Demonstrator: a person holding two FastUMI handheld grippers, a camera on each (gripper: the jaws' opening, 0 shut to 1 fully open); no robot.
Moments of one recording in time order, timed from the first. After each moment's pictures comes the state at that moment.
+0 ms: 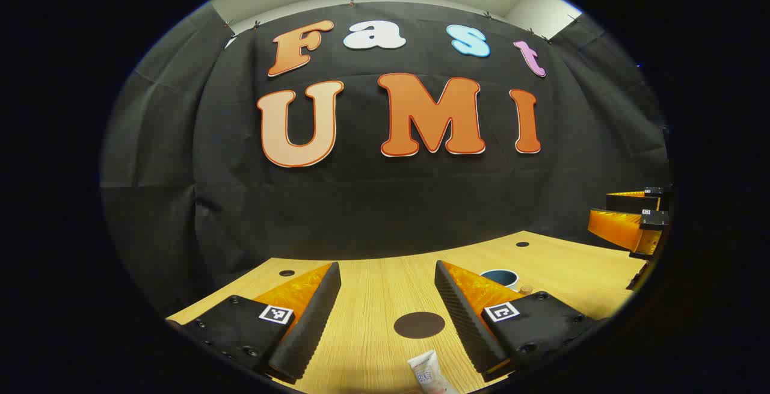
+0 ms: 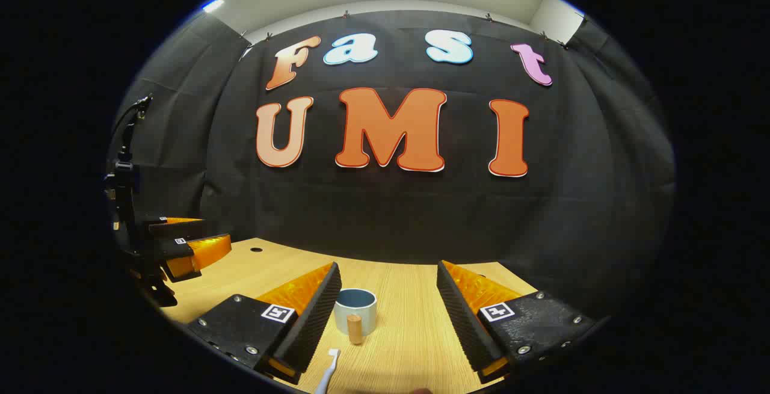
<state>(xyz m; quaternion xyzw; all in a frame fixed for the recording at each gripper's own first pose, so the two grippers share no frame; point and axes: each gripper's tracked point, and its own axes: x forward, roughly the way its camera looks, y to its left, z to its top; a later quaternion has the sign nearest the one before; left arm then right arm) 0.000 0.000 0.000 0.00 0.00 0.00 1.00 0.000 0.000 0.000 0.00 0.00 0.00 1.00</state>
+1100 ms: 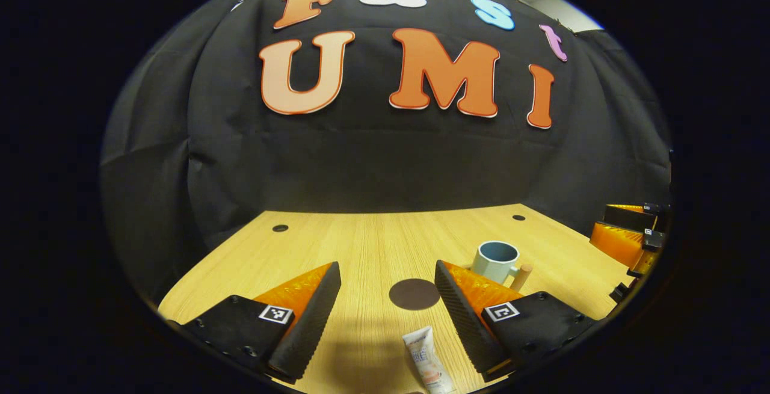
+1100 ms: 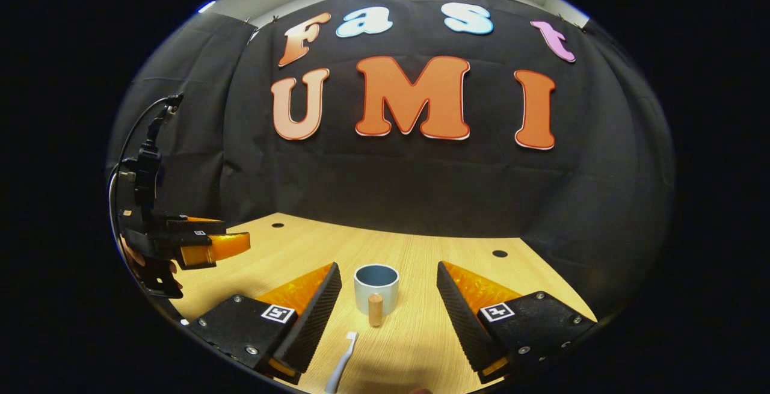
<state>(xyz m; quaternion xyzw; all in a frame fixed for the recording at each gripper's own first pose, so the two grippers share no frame) 0.003 0.009 -0.052 -0.05 0.16 -0.01 0.99 0.004 0.024 -0.032 0.01 0.11 0.06 0.99</state>
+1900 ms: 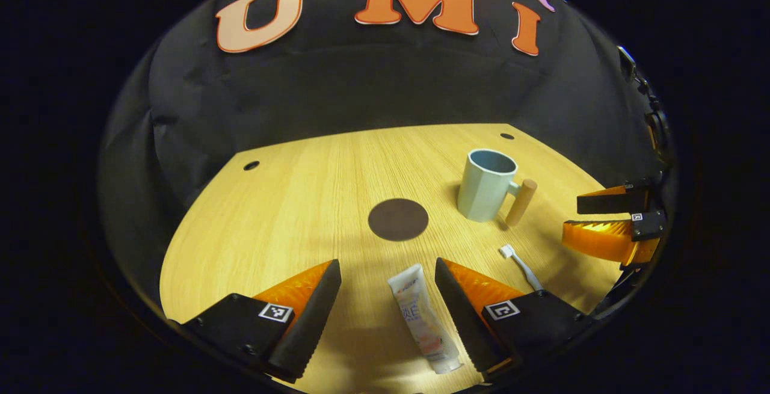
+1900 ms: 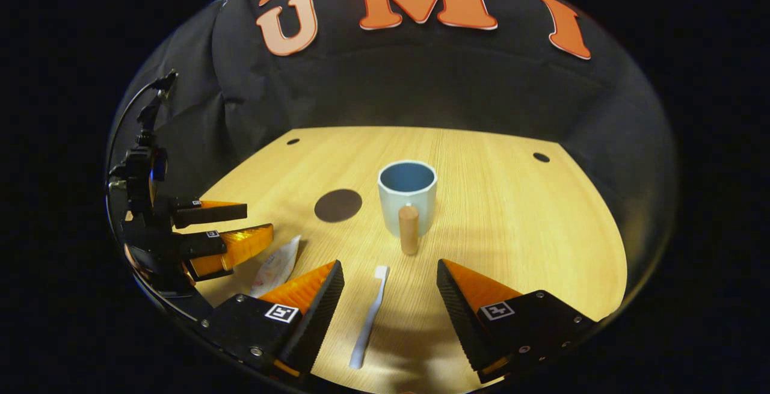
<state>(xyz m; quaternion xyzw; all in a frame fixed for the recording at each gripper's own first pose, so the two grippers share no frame) -0.028 0.000 -0.117 -0.01 0.34 -0.08 0.94 -0.013 0.065 -0.141 0.04 0.38 0.12 0.92</state>
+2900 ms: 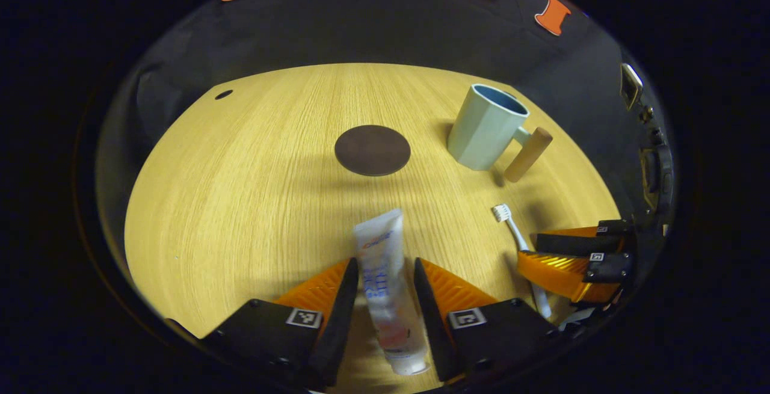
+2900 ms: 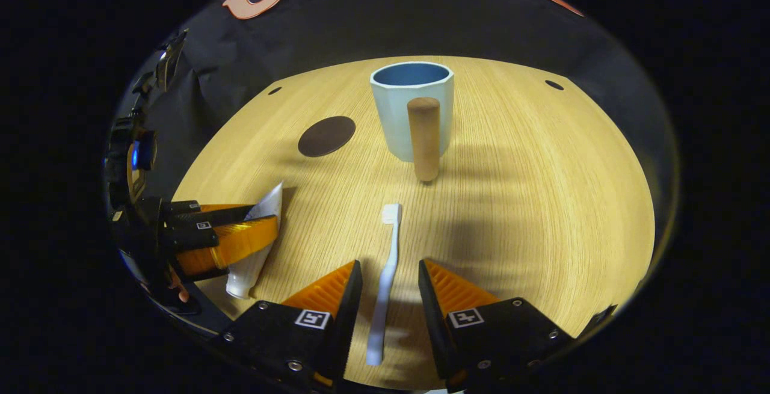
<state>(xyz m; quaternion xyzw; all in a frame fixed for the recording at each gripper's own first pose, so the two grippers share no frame) -0.051 -0.027 -0.173 -0.05 0.47 -0.08 0.88 -0.025 0.094 -0.160 0.05 0.50 0.10 0.86</state>
